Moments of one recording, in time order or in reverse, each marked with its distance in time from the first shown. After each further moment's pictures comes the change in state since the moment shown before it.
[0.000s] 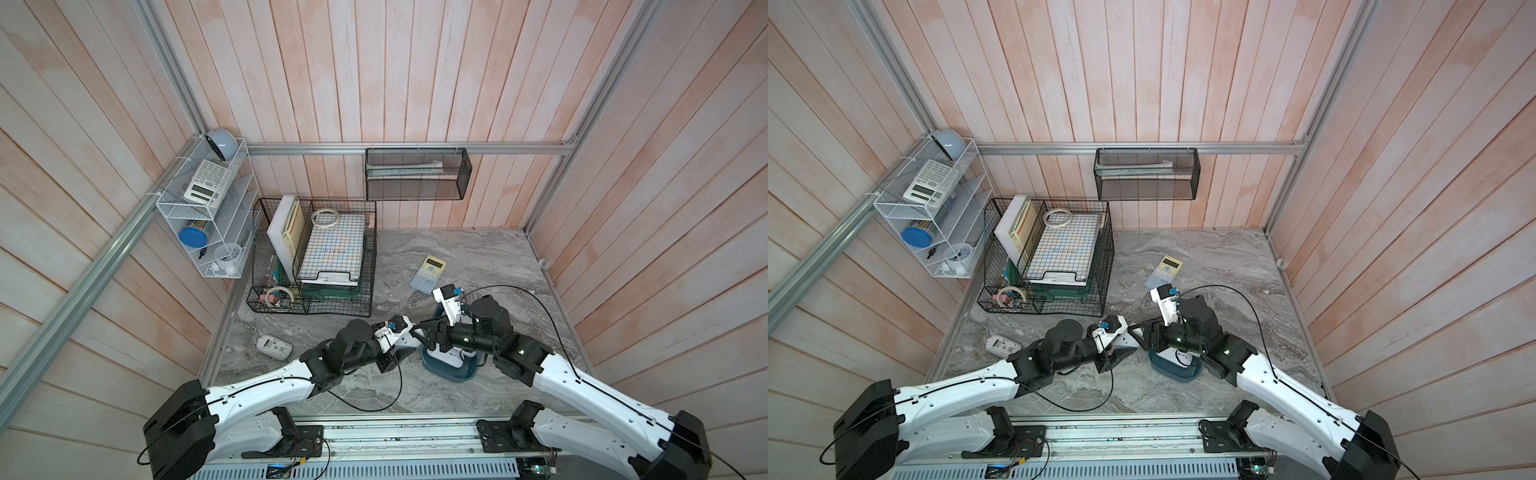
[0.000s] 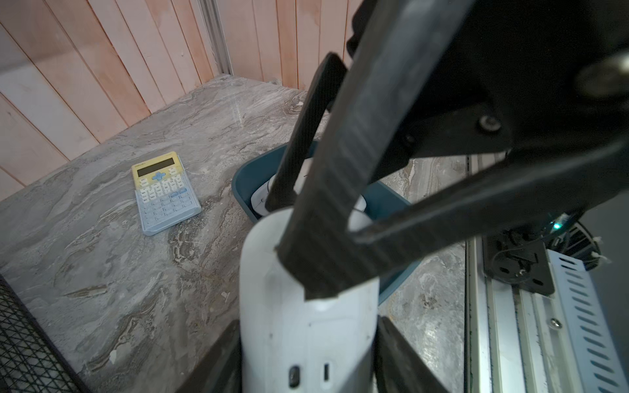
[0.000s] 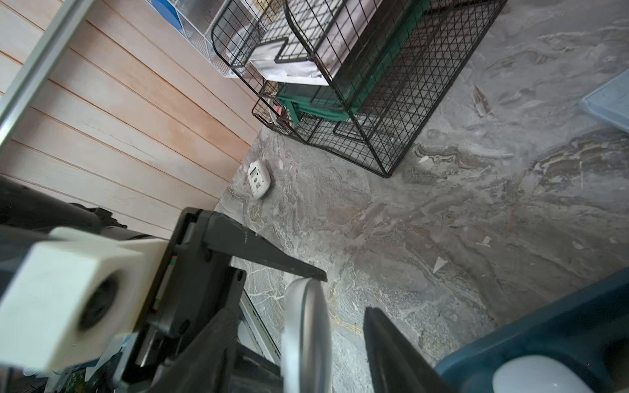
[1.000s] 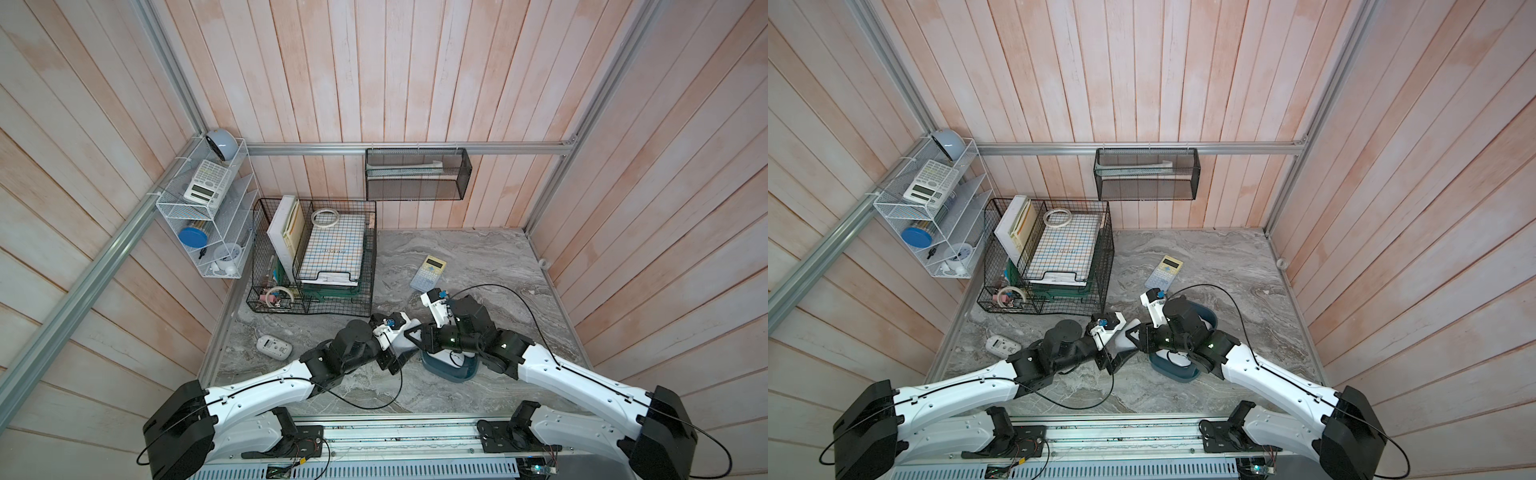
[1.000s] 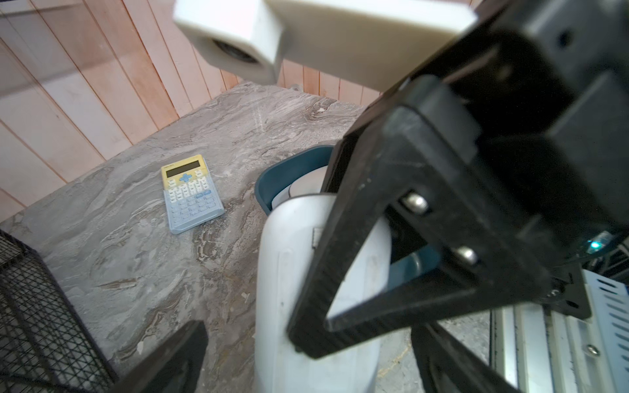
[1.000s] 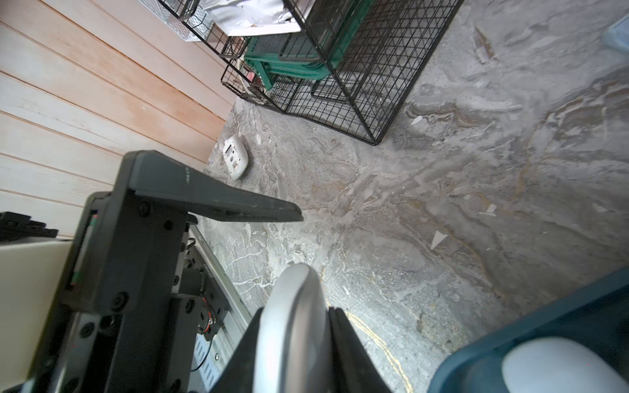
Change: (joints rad) left arm -0.005 -0.005 -0.004 0.016 -0.100 -0.016; right arm 0.052 0.114 0.044 -0.044 0.074 0.013
